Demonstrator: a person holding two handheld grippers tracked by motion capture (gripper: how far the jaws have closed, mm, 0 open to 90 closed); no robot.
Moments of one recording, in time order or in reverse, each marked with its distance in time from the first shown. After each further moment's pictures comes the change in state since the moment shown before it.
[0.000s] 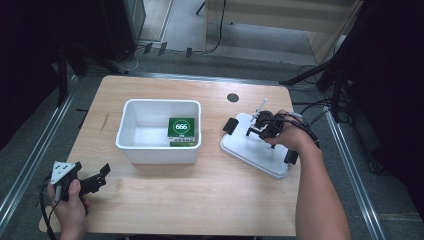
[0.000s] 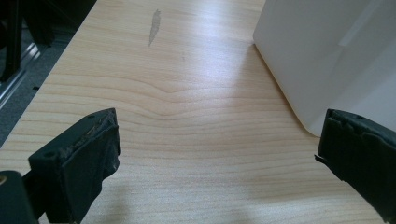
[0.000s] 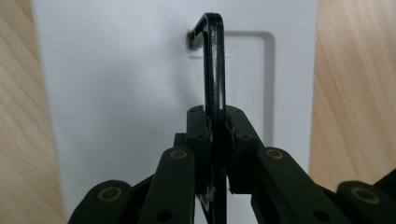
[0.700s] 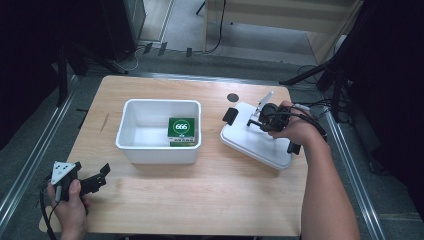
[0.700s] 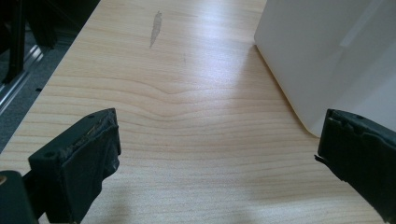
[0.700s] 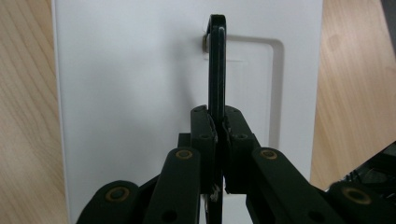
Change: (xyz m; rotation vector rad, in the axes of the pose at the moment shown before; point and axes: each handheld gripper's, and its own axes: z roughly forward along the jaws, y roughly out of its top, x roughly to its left) left arm -0.001 0.000 0.000 -0.006 0.011 0.005; right arm -0.002 0.004 -0.045 -0.100 -0.034 -0.091
